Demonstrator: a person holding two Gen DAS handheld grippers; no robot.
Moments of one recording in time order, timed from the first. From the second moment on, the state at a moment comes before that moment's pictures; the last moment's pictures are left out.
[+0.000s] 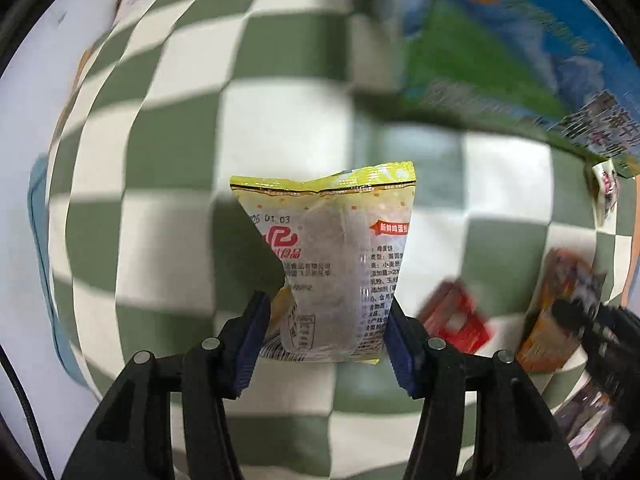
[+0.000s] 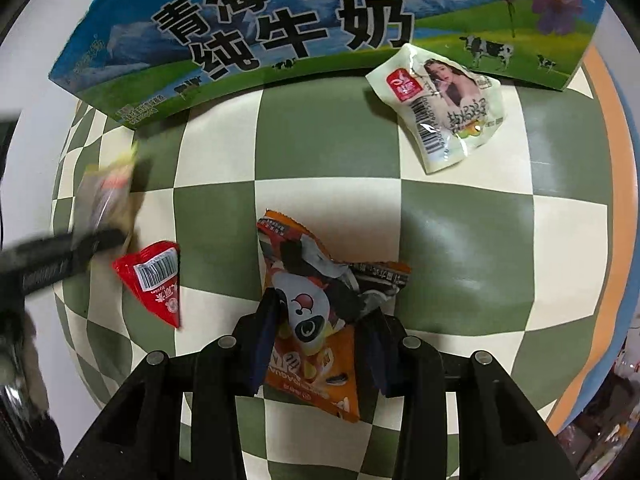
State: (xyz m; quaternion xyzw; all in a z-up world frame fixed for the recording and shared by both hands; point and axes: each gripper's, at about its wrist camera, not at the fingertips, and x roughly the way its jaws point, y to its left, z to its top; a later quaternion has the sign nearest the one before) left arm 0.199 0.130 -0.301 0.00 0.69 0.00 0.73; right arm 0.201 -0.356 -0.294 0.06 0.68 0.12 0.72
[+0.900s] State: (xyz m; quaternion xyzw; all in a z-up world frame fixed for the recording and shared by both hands) left arm 0.171 0.130 -0.225 -0.08 0.64 -0.02 0.76; right arm 0.212 -0.314 -0.263 0.06 0.63 0.17 0.75
